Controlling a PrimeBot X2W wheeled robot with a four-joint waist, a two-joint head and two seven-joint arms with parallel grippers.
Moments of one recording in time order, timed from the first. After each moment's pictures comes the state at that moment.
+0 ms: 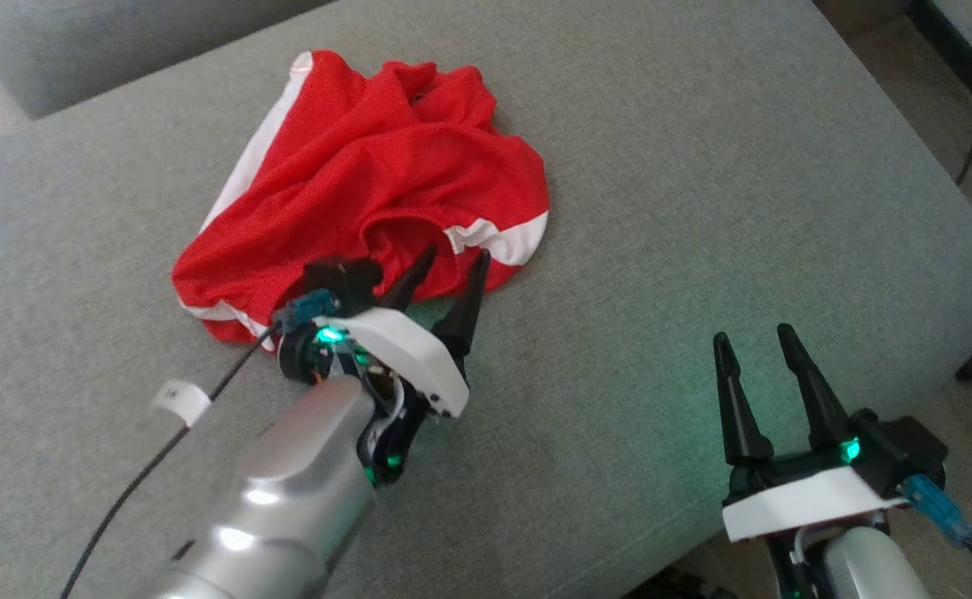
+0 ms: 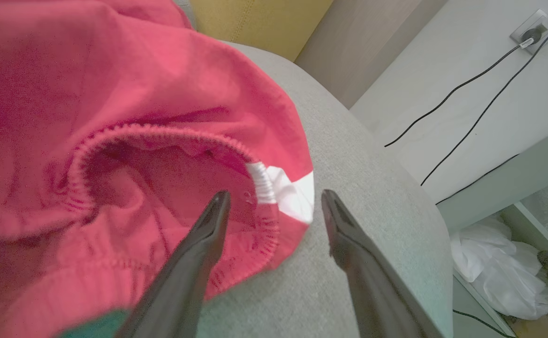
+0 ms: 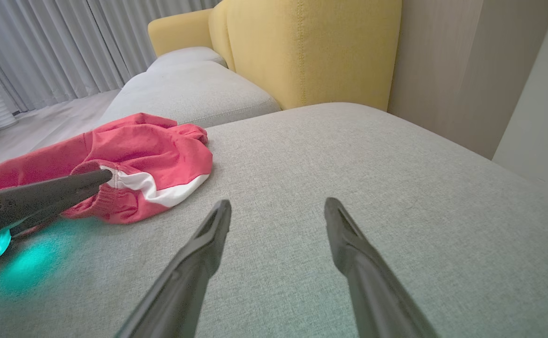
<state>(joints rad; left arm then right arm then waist) -0.65 0.05 -0.80 0.73 -0.89 -0.10 -0.08 -0.01 -0.05 0.13 0.19 0.19 0.12 -0.26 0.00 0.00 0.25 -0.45</state>
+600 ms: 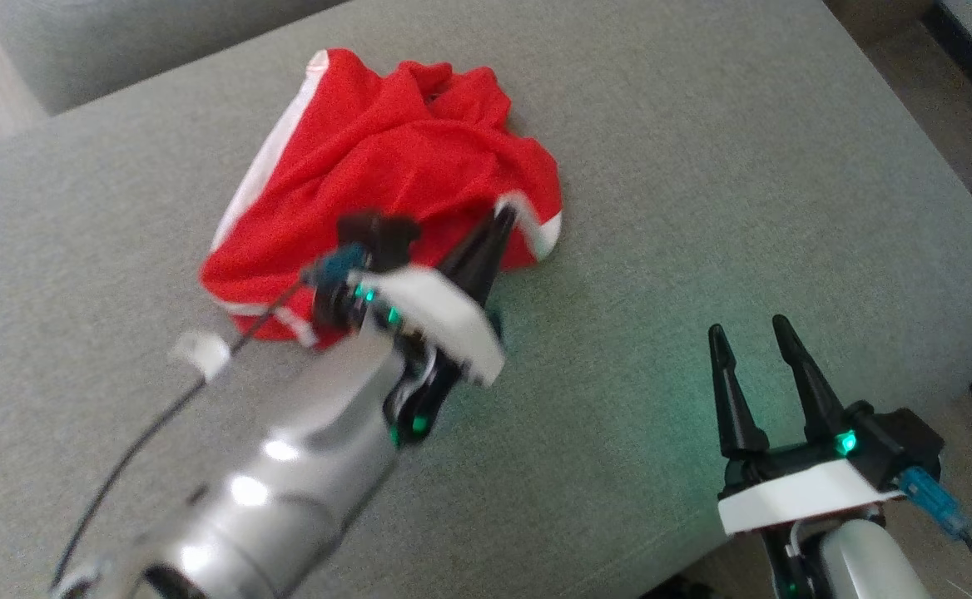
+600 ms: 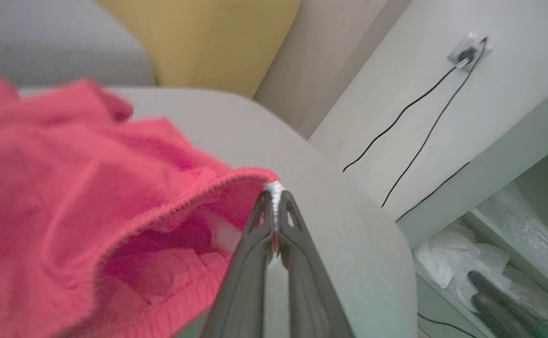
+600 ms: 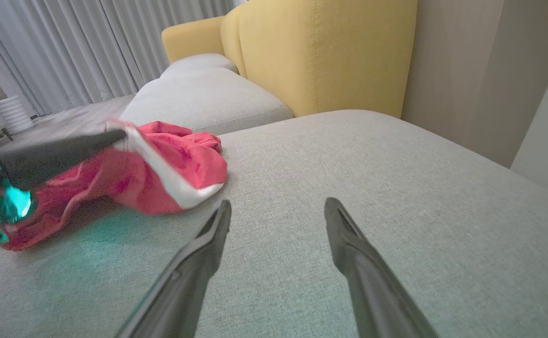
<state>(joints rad) -0.78 0.05 -0.96 0.73 -1.01 -0.12 -0.12 -0.03 -0.05 0.15 0.19 0.20 0.12 -0.26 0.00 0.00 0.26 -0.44</state>
